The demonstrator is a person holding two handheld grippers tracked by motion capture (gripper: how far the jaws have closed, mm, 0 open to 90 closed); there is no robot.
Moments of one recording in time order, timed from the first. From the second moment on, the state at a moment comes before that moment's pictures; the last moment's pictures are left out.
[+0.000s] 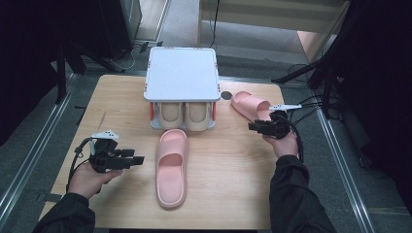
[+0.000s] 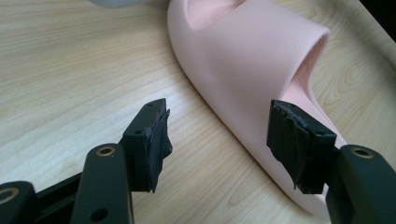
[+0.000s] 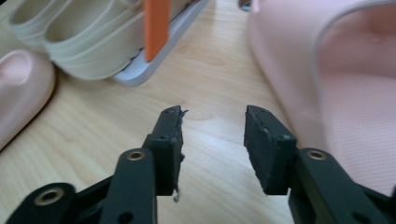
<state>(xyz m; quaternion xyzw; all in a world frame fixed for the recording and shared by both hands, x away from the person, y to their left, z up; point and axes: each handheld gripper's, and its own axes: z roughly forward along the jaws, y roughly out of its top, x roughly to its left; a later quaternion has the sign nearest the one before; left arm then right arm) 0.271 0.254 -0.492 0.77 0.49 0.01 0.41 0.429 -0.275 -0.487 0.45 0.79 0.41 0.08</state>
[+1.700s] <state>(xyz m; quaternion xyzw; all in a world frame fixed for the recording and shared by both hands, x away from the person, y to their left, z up) 0.226 0.285 -0.497 0.74 0.53 0.01 0.41 0.504 -0.264 -0.502 0.50 0.77 0.37 0.14</state>
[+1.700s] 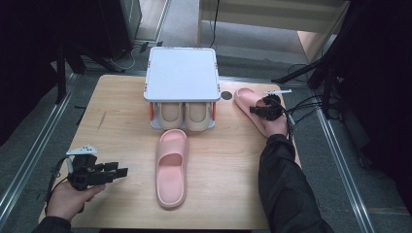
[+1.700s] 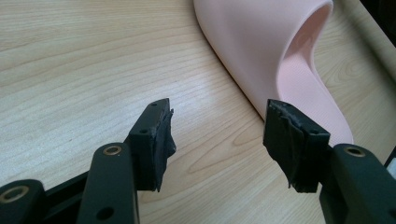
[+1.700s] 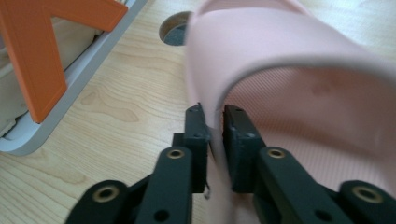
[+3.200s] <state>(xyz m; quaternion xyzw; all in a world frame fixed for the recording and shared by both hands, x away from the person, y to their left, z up) 0.290 0.241 -0.483 0.78 0.47 0.00 0.42 0.379 -0.249 -0.441 0.47 0.77 0.42 0.09</state>
